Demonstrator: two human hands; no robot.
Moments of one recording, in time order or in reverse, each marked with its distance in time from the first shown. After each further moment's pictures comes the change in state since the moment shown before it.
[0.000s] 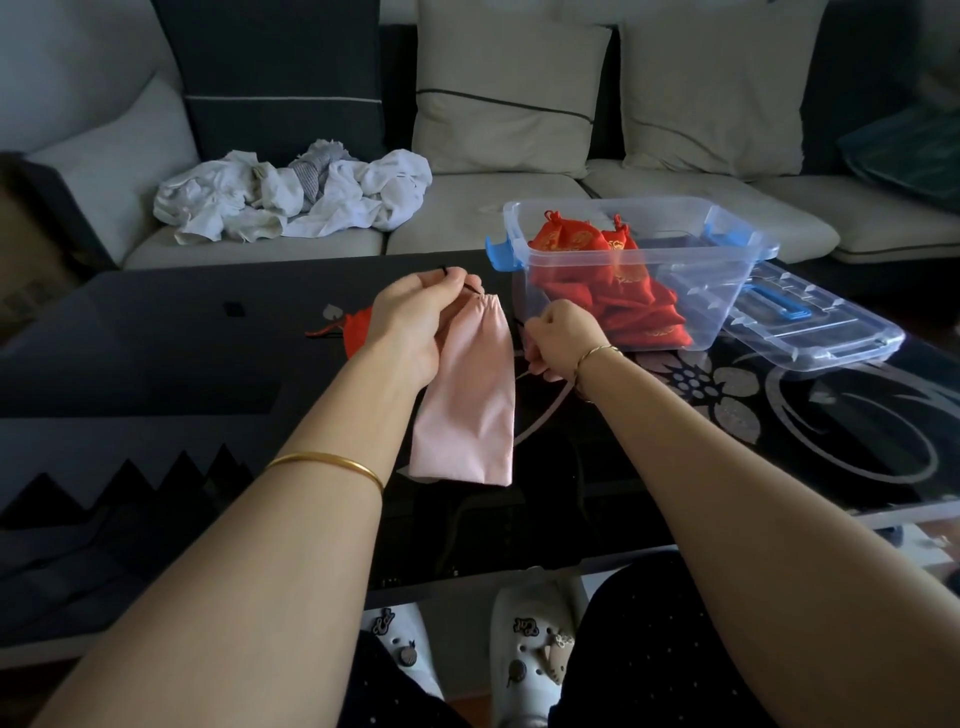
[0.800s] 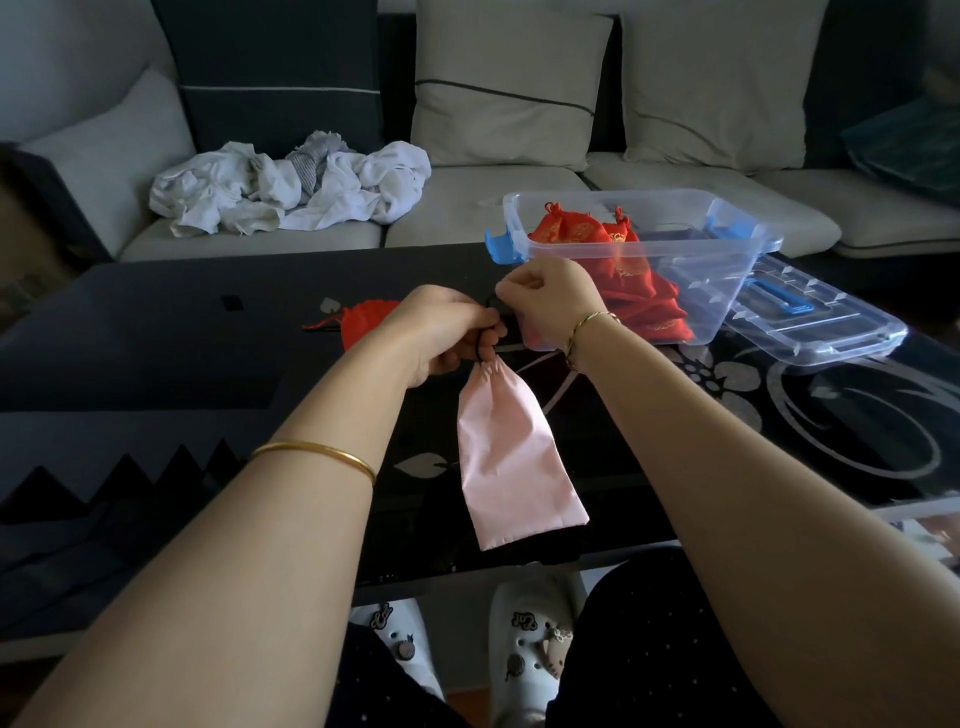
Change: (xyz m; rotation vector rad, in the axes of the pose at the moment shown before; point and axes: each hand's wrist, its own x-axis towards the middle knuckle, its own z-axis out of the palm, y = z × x) left_hand -0.003 -0.001 0.001 0.803 -0.143 -0.115; right_hand -0.016 -0.034 -0.010 -0.034 0.067 -0.251
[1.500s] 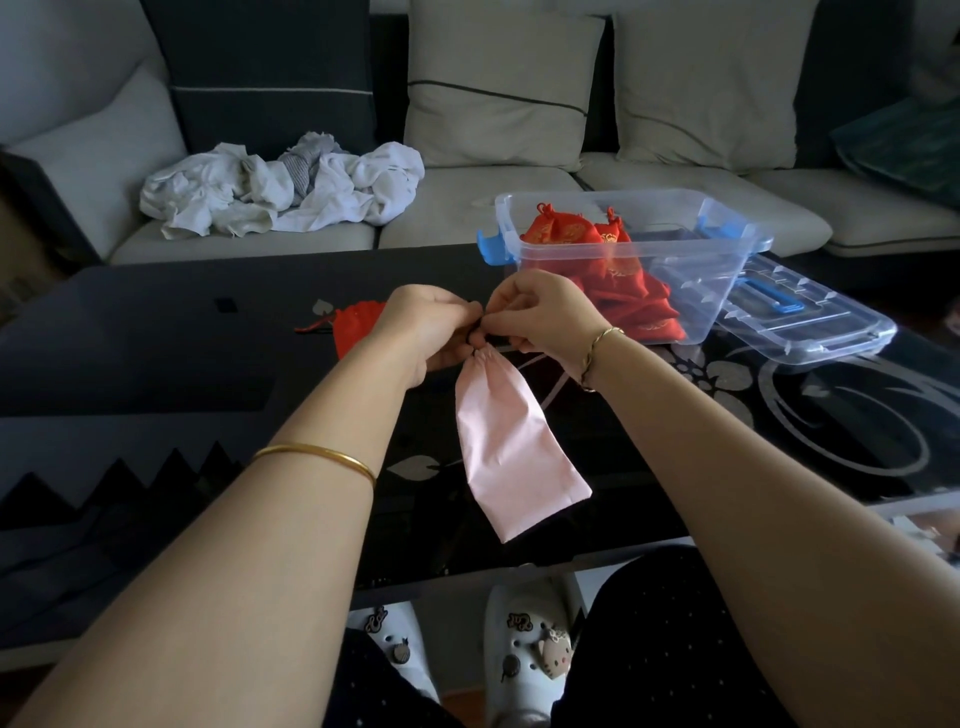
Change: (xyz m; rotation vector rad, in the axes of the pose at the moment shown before) left_hand 0.005 -0.001 0.004 -0.142 0.139 -0.022; right_hand -0.013 0.006 -0.004 0.157 -0.152 -0.009
